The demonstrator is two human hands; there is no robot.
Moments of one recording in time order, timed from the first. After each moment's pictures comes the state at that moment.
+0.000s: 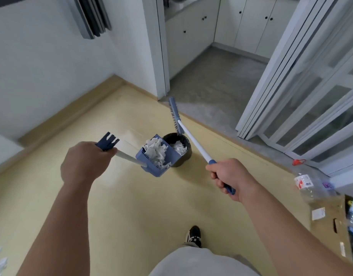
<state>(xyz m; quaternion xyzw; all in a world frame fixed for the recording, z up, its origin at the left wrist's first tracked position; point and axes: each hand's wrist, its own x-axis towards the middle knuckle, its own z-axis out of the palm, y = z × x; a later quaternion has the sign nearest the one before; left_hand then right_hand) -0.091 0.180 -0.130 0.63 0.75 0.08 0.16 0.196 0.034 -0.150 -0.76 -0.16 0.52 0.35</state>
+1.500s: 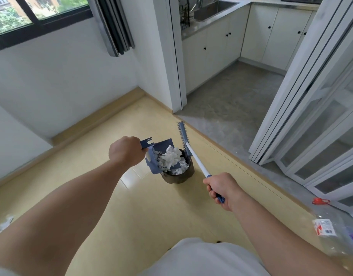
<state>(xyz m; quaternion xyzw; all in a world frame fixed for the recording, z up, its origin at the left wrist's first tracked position) 0.134 0.233 -0.165 0.74 0.66 -0.08 -0.04 0.376 0.078 -0.188 -0.73 -0.17 0.59 0.29</state>
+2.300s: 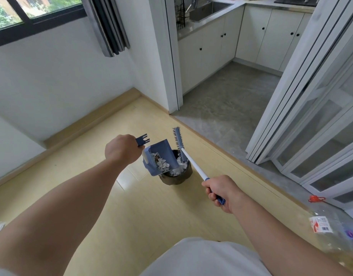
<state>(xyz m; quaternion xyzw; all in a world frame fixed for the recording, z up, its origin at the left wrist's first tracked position) 0.122 0.255 -0.169 0.73 0.68 -0.06 -0.03 0.367 0.085 -0.195 -0.73 -0.14 0.61 0.28</state>
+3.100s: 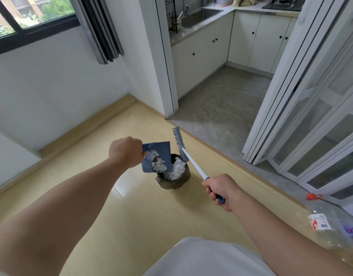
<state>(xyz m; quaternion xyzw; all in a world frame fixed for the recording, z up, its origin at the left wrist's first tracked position) 0.138 0.257 -0.158 0.81 0.55 -0.15 -0.13 0.371 0.083 -0.184 -0.74 -0.16 0.59 0.29</state>
